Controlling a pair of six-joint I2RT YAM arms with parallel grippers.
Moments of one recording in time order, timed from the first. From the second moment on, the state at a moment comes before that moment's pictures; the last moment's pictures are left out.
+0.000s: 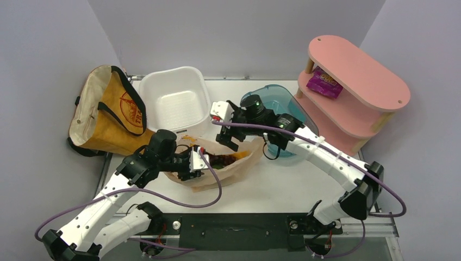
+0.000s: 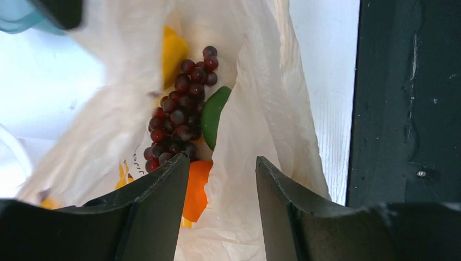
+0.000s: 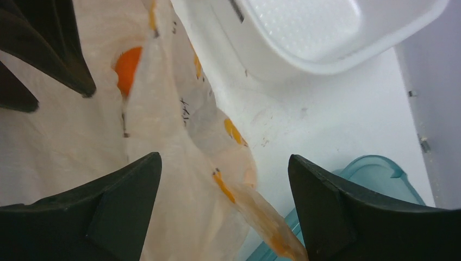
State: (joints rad) left arm -0.61 0.84 0.88 -0.77 0.55 0.73; right arm 0.85 1.43 1.46 -0.56 -0.26 -0.44
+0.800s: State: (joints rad) left arm -0.62 0.69 0.67 -0.81 0.34 0.91; right arm 0.52 1.42 1.38 -0.63 -0.04 -0.42
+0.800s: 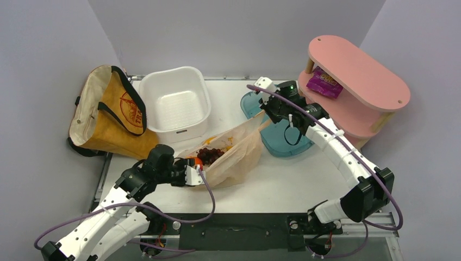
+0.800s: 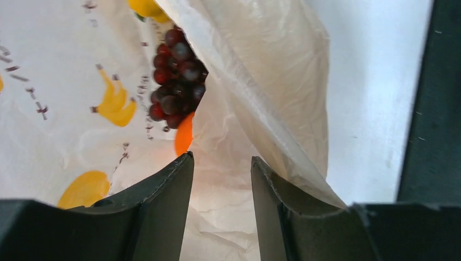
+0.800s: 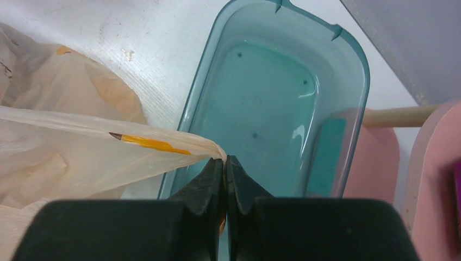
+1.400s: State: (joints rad) left arm -0.61 0.75 0.75 -0.67 0.38 0.79; right arm 0.58 1.22 1.52 -0.75 -0.23 -0.35
